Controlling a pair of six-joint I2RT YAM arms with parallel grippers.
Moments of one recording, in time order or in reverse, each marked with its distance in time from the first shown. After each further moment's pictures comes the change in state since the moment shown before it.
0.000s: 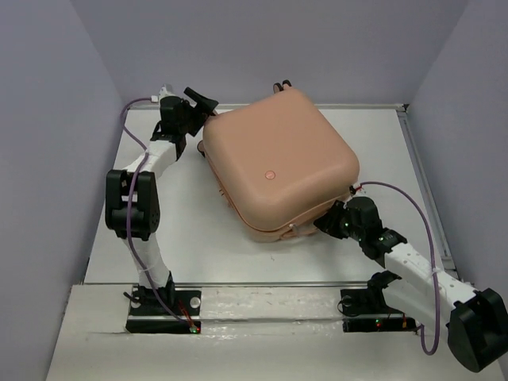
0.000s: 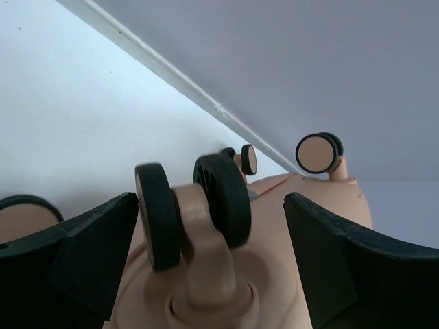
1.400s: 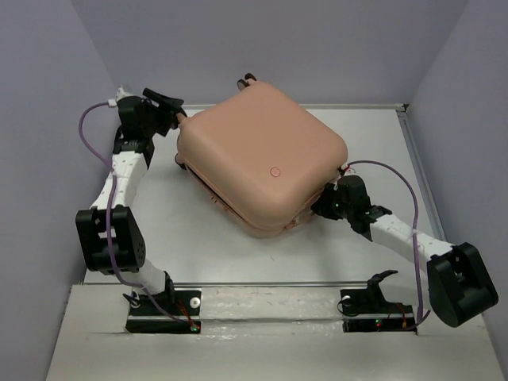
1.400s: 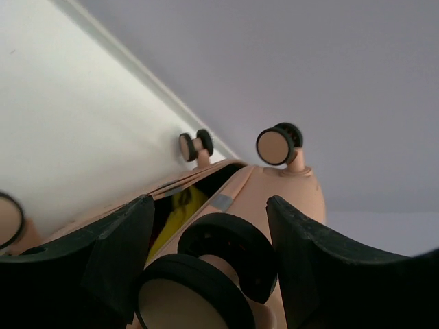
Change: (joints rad) left arm 0.139 -0.232 0.025 -0.211 0.045 -0.046; right arm -0.039 0.329 0.189 0.089 0.024 -0.134
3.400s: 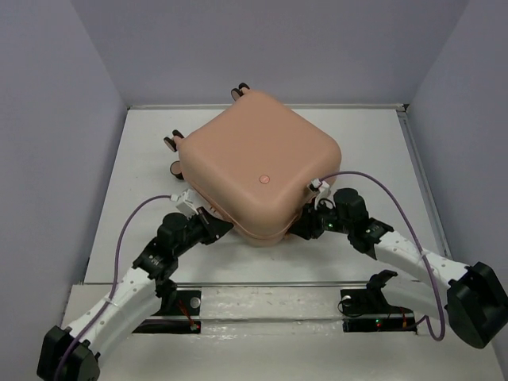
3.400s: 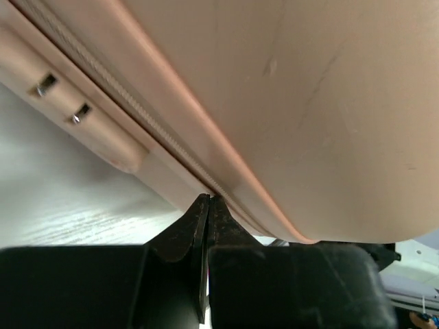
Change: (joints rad) left arm -0.510 -1.036 -1.178 0.032 0.016 0.079; right arm 0.181 -0.176 -0.093 0.126 -0.410 -0.286
